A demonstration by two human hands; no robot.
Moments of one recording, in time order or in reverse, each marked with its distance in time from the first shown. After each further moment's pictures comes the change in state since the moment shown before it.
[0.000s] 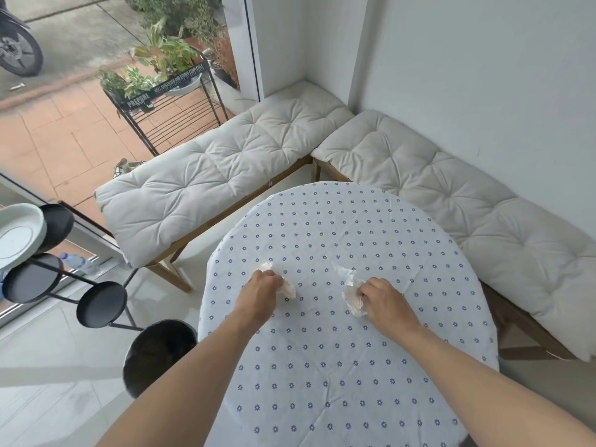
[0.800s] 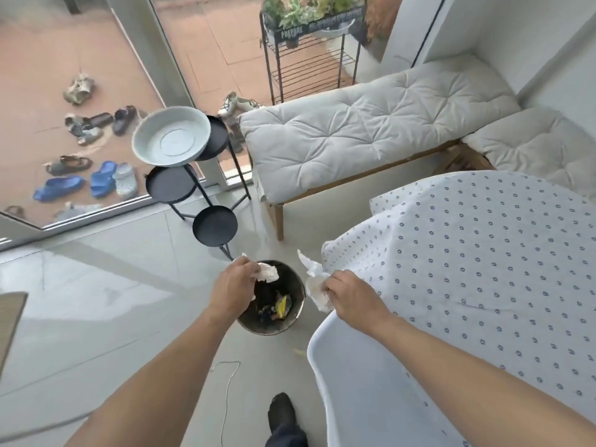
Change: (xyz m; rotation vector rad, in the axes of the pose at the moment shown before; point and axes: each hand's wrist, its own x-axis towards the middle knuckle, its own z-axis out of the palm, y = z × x) left_hand -0.233 -0.380 -0.053 -0.248 0.243 -0.431; right_hand 0.059 -0.400 0.211 -0.065 -0.204 -0.460
